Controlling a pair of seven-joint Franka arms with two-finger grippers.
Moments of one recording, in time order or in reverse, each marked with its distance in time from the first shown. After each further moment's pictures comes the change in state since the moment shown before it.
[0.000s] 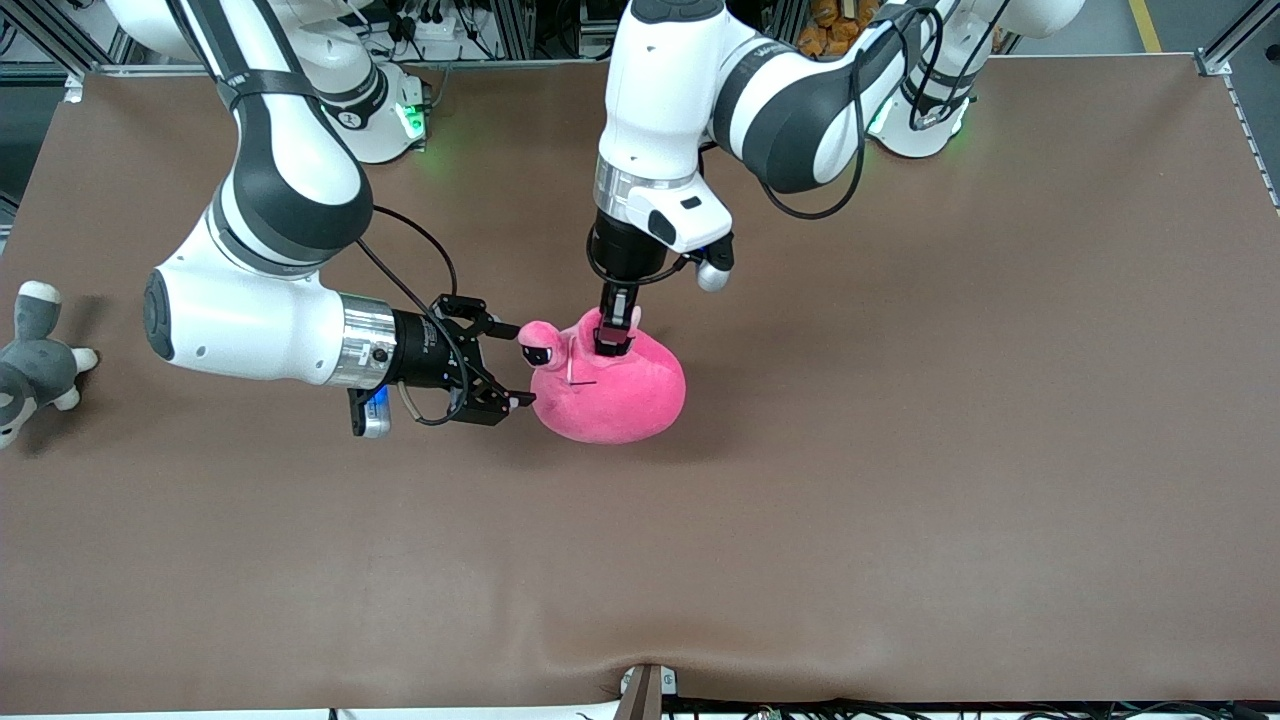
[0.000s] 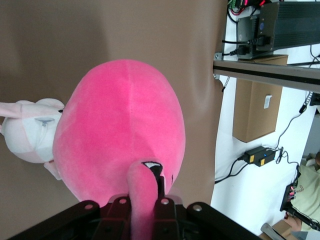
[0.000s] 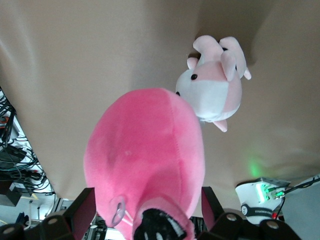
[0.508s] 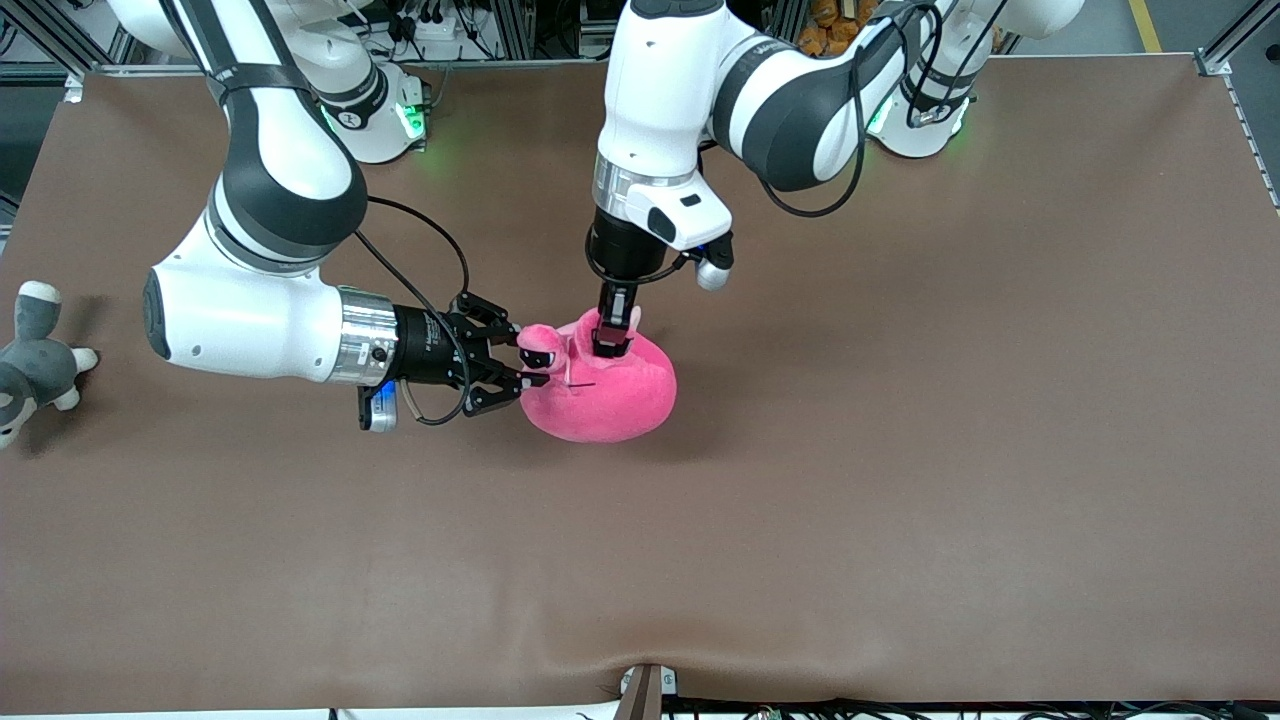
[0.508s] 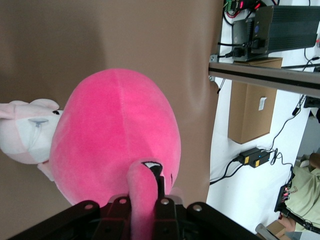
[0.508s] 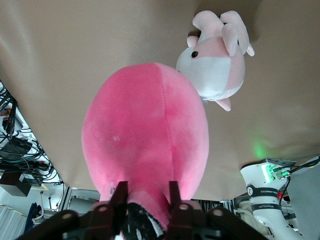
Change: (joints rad) left arm -0.009 0.000 0.028 0.002 0.000 0.005 -0.008; right arm 0.003 0.000 0.003 0.004 0.057 -0.001 0.023
